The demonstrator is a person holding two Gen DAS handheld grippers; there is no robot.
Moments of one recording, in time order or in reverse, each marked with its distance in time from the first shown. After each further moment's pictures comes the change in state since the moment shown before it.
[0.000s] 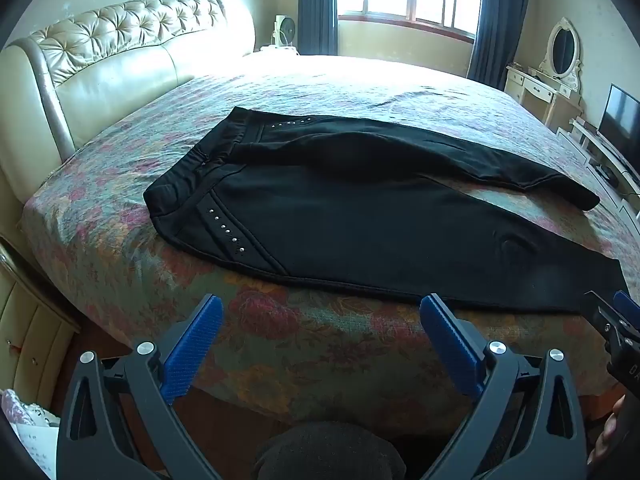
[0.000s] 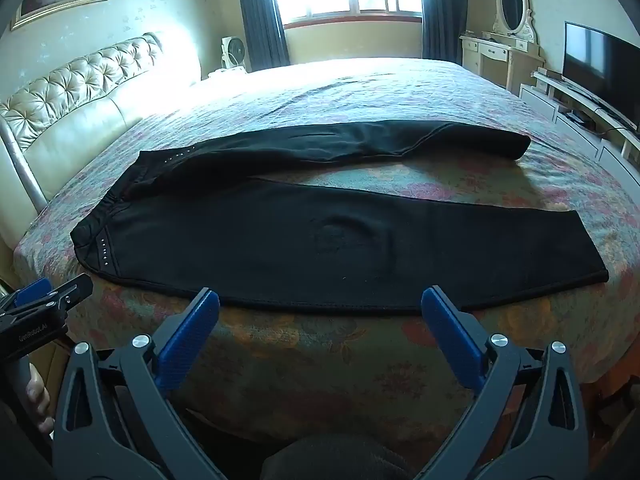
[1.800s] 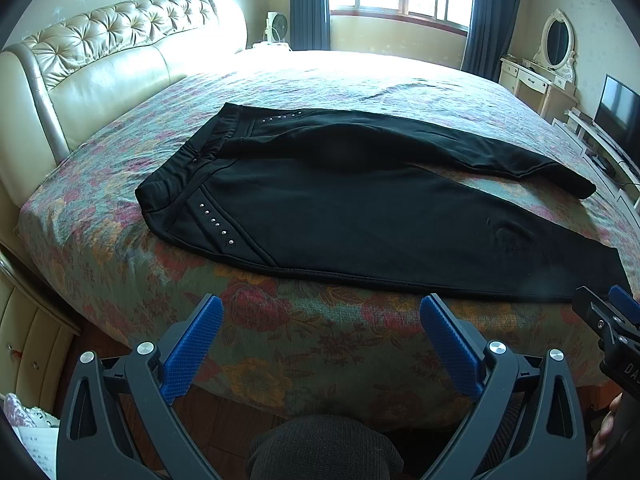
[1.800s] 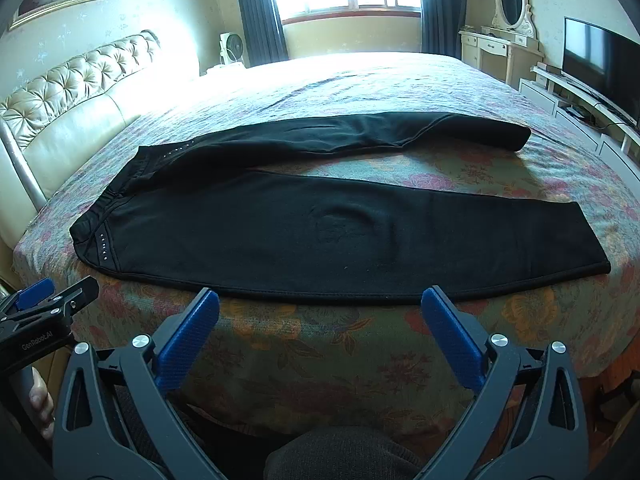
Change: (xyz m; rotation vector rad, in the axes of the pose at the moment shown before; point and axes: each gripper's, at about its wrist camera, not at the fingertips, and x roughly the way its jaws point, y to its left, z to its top) left arm 0.002 -0.009 -0.006 0.026 0.010 -0.002; right arm 0.003 0.002 -0.007 0.008 0.018 -0.001
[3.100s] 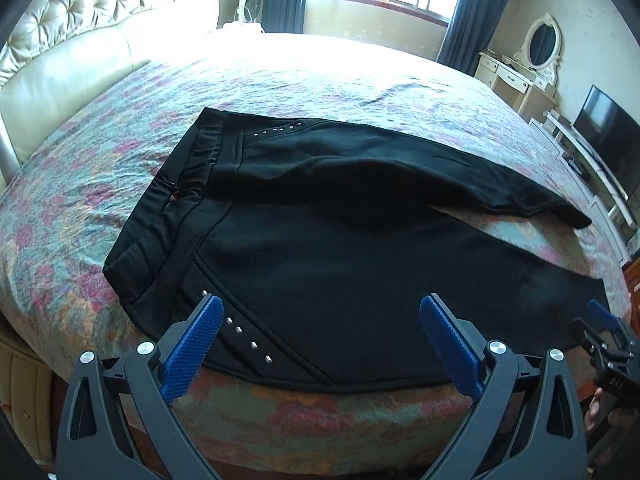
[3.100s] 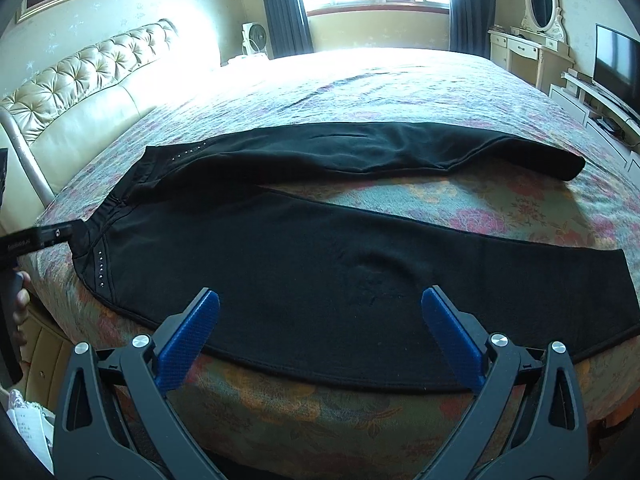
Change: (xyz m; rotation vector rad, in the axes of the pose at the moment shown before) left arm 0.084 0.092 0.113 -0.023 0.098 -0.194; right arm 0.065 0.016 0.057 -0.059 0.033 0.085
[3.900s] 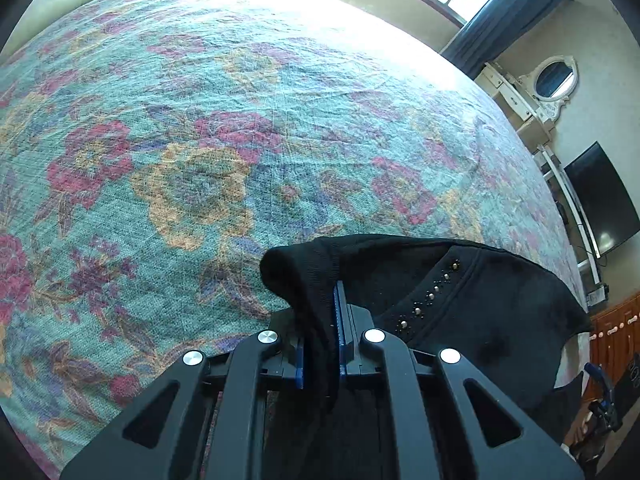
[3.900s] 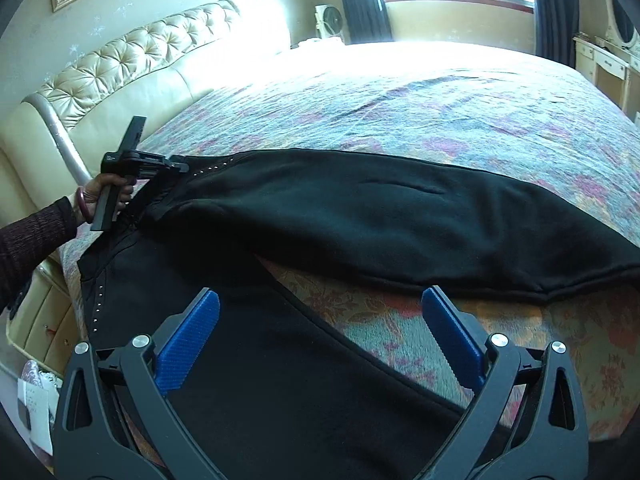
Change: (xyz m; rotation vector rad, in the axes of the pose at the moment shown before) left arm 0.231 0.175 0.201 -0.083 0.169 -0.220; right arm 0.125 -0.034 0.120 -0.151 0.073 0.321
